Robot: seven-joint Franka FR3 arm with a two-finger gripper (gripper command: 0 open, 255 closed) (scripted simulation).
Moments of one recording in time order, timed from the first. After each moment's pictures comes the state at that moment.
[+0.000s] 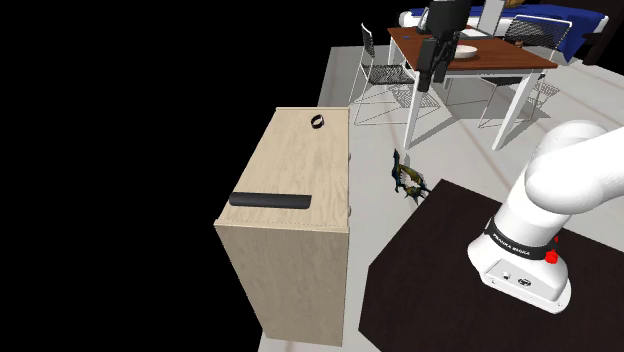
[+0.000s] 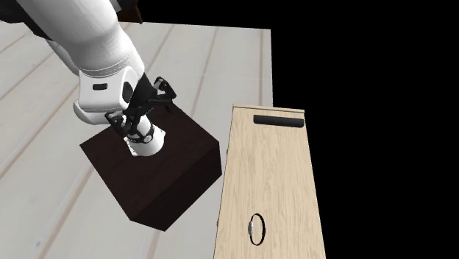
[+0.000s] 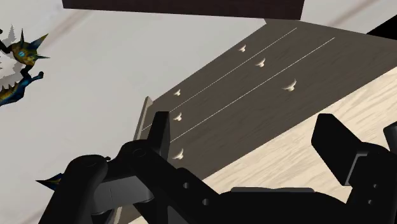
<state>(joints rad) -0.01 -0.83 -0.01 -2.39 0.07 1.53 -0.04</state>
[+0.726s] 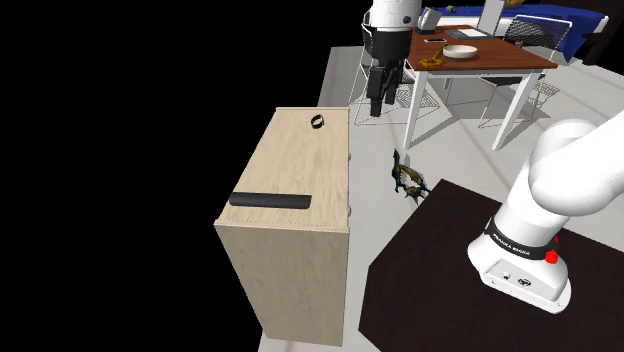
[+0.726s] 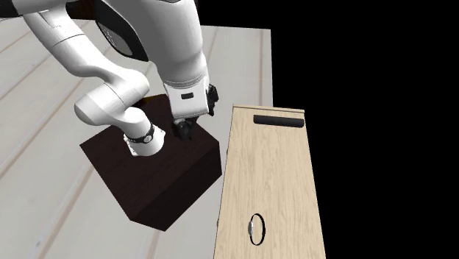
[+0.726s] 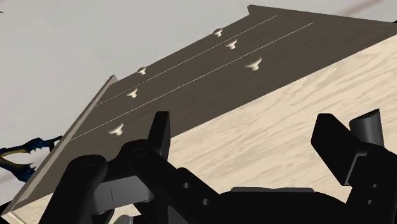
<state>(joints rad) 0.08 -0.60 0.12 -2.35 0.15 1.72 -0.03</state>
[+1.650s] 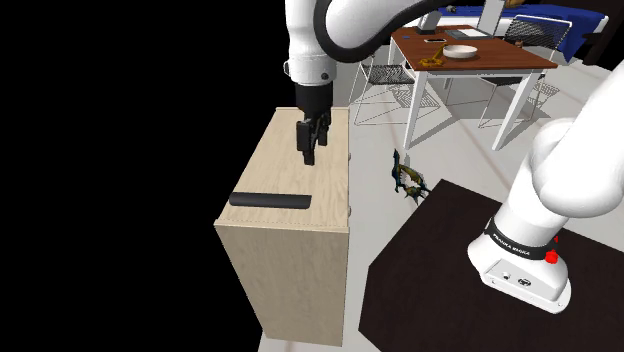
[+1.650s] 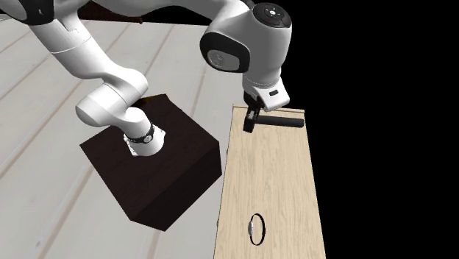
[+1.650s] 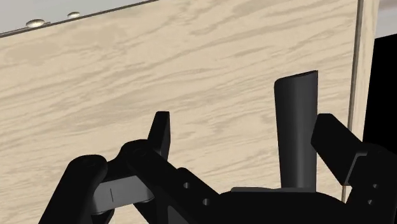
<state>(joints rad) 0.20 -0.20 0.32 -2.16 0.15 1.96 0.03</state>
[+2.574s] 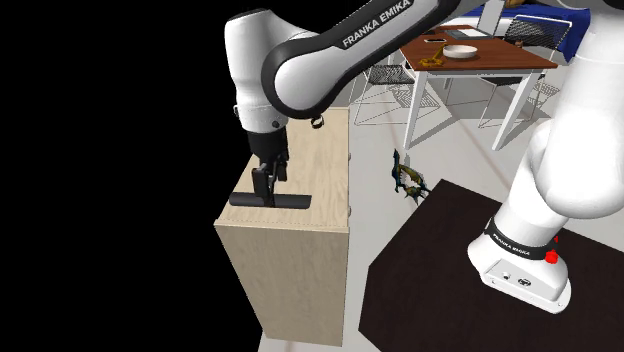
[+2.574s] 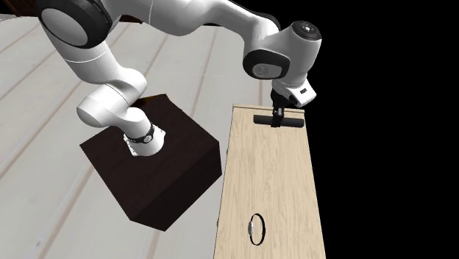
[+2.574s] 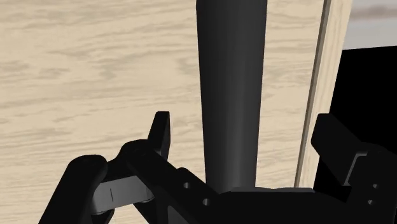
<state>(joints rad) 0.28 0.12 0.41 -1.97 0.04 2.08 0.10</state>
